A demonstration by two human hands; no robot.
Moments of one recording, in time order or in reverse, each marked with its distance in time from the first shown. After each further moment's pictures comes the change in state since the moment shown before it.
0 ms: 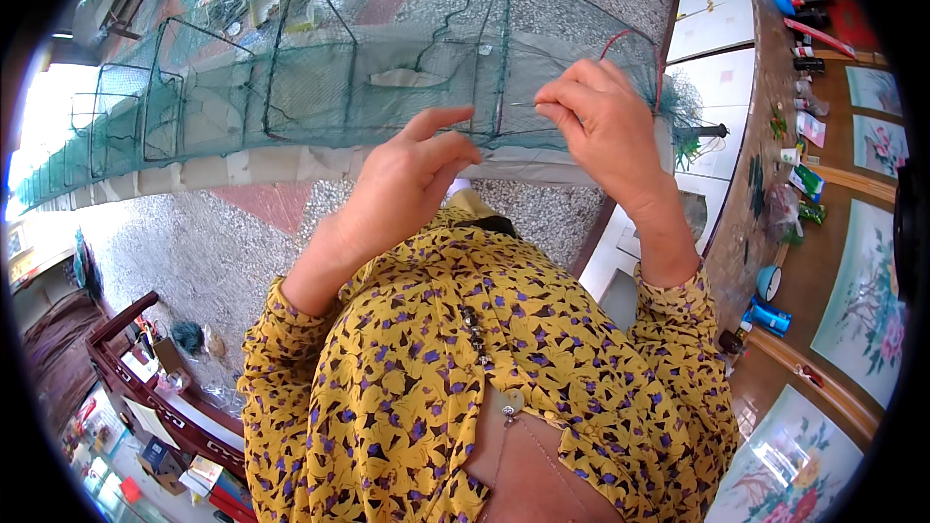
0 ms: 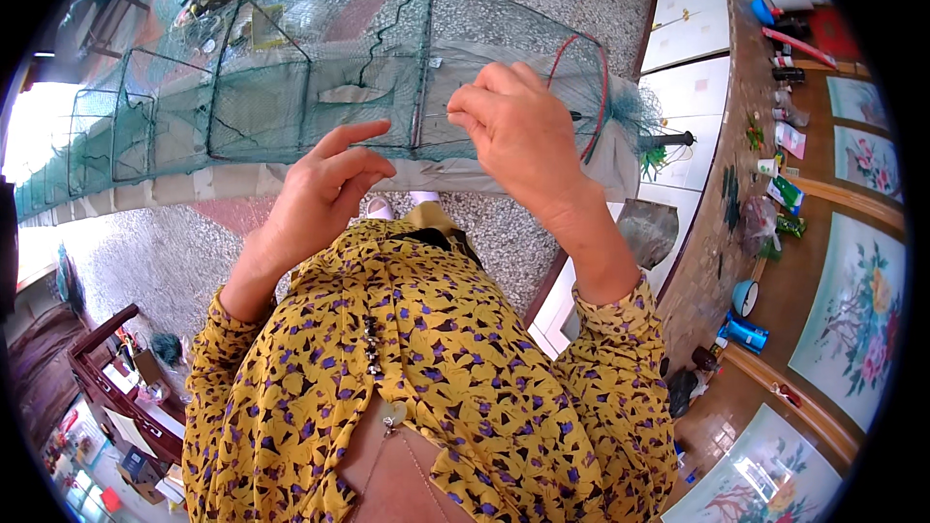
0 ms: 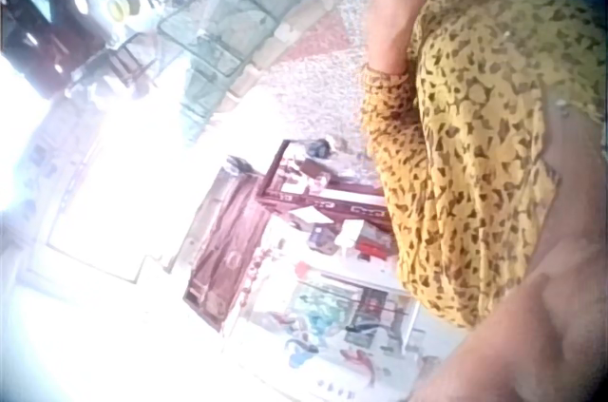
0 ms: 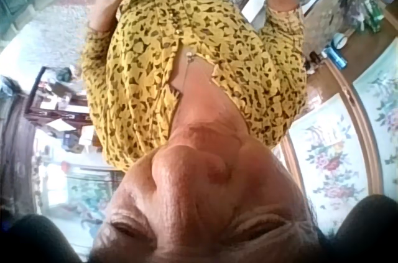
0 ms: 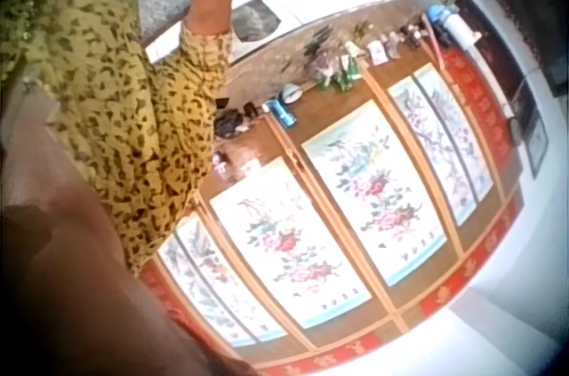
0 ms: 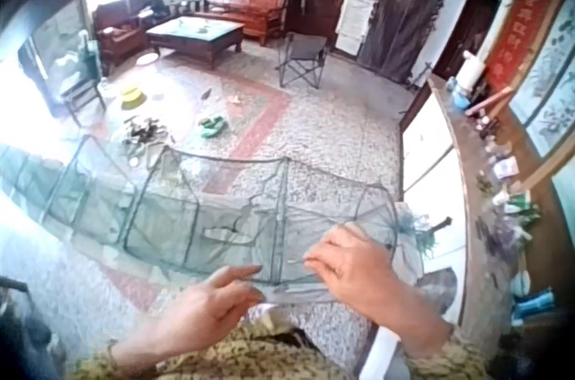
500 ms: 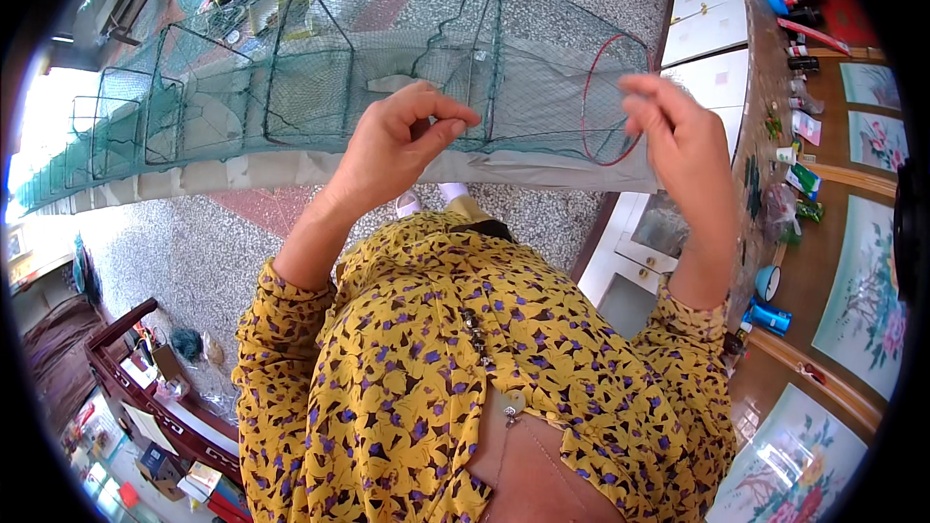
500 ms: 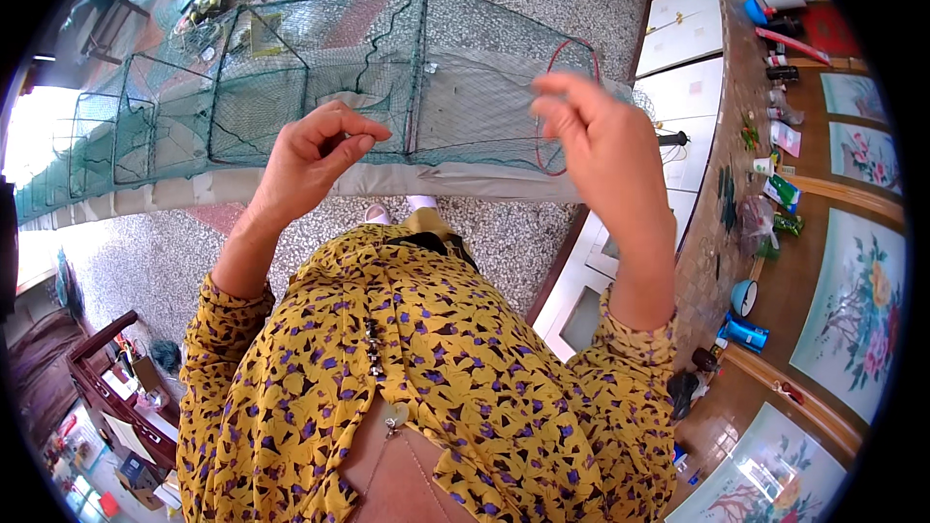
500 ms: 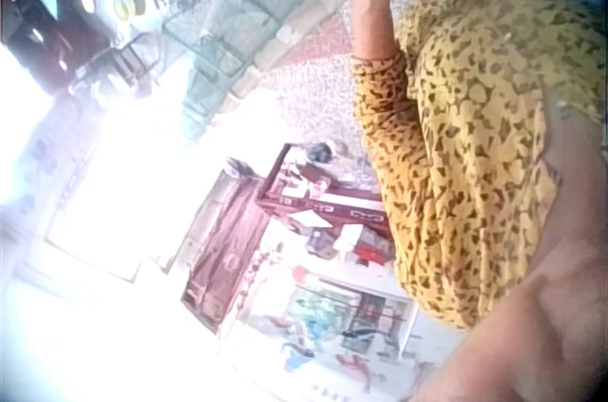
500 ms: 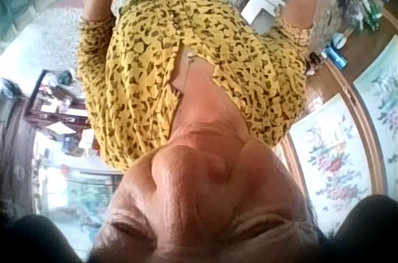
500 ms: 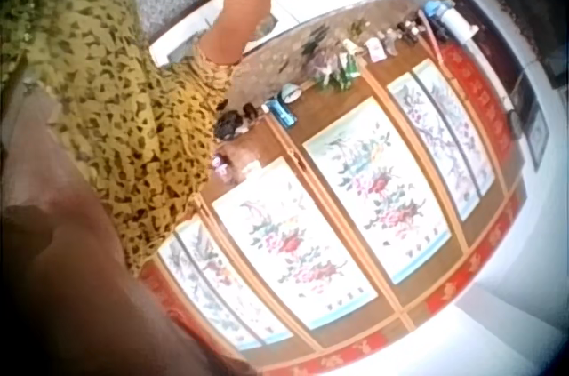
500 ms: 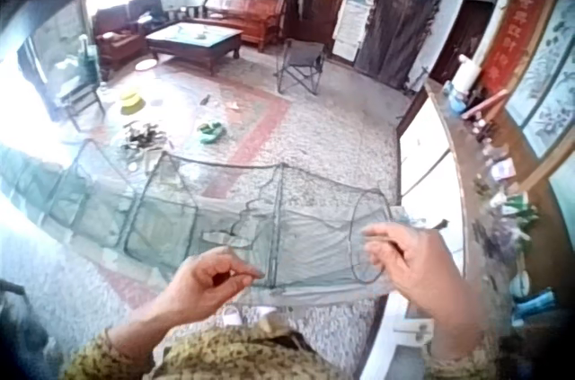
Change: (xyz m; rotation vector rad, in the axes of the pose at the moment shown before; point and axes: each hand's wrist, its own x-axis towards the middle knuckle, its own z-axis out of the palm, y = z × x) left_hand 0.023 -0.011 -0.011 -0.286 0.011 -0.143; right_hand -0.011 -0.011 -0.074 0.117 -0.131 0.600
